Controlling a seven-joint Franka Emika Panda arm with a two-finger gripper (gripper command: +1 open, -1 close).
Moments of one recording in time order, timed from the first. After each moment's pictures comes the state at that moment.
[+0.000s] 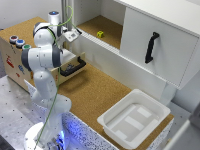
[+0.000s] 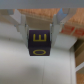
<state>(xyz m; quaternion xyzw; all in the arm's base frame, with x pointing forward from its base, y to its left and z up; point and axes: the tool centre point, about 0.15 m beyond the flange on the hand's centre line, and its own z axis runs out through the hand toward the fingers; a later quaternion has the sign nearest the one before) 0.364 0.363 0.425 0.66 0.74 0.09 0.08</state>
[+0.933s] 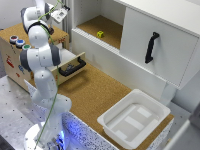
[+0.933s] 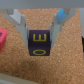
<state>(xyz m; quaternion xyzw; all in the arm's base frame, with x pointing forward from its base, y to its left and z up) 0.391 0.454 0.492 0.63 0.76 0.15 0.09</state>
